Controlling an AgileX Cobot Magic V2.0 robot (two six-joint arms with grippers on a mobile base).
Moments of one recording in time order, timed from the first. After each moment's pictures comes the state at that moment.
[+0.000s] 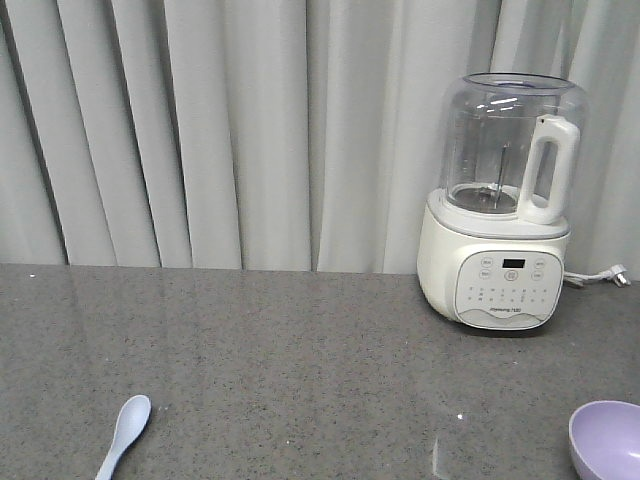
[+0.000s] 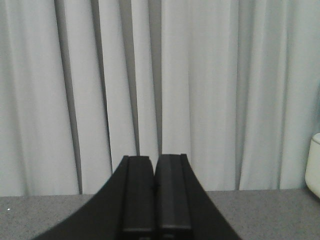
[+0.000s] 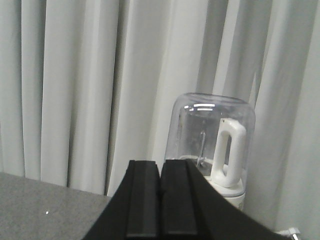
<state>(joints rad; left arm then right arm) -0.10 0.66 -0.74 -0.09 0.04 0.06 0.18 0.61 -0.77 -0.15 0.11 0.04</state>
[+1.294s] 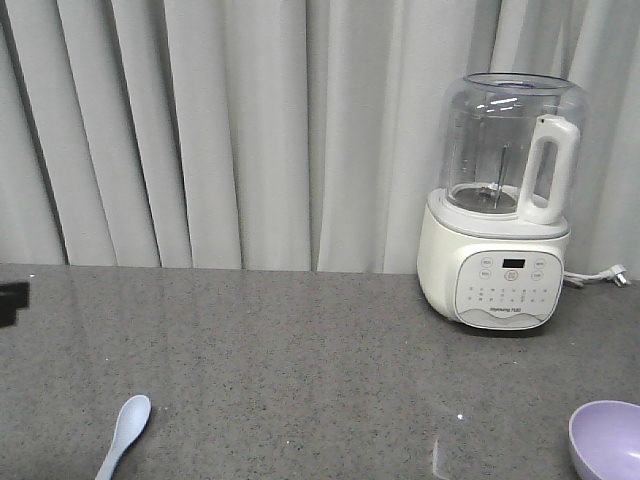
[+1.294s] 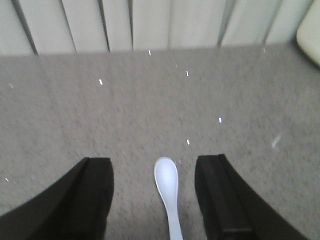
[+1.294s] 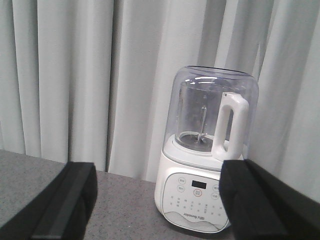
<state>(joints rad) -0.13 1.12 -1.14 -0.13 0.67 0.07 0.18 0.62 -0.77 -0.15 0.18 0.04</state>
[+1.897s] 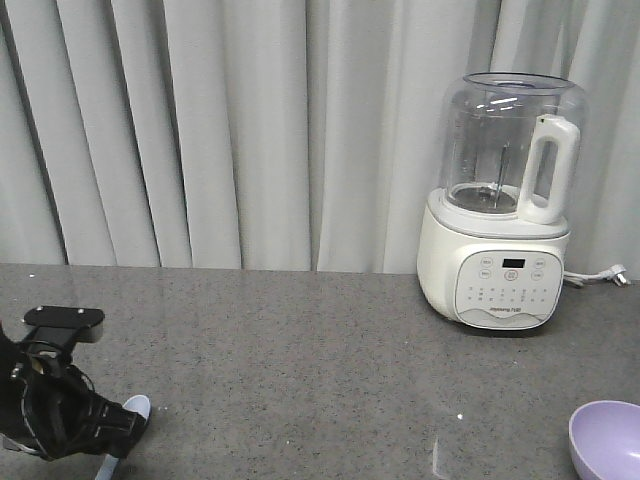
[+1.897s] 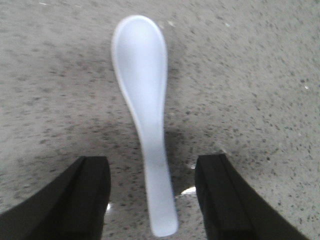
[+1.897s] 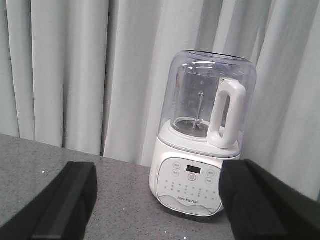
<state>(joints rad) -0.20 1.60 -1.15 -0.16 0.77 0.09 0.18 0.62 -0.77 -0.17 0.23 0.04</state>
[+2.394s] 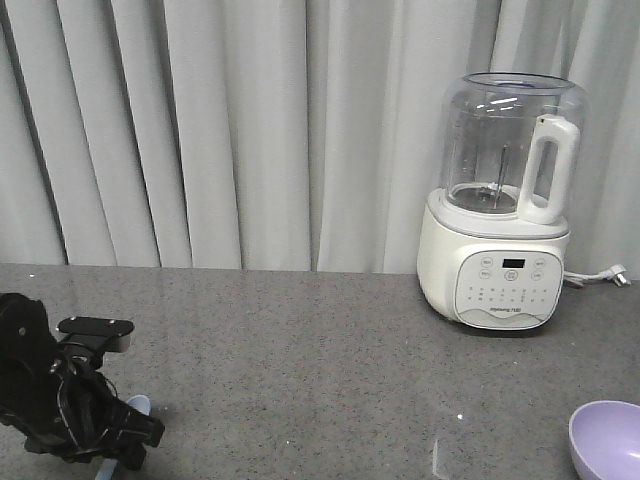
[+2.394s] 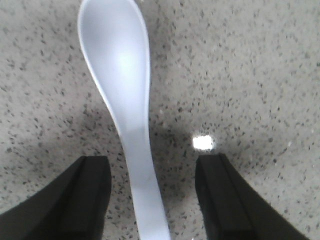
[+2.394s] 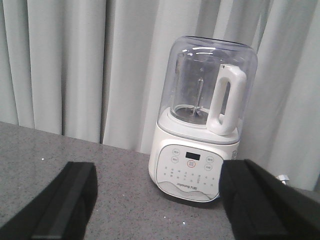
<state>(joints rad) -0.22 1.73 -1.28 -0.12 0.89 0.04 0.18 0.62 -0.77 -0.17 0.28 0.04</state>
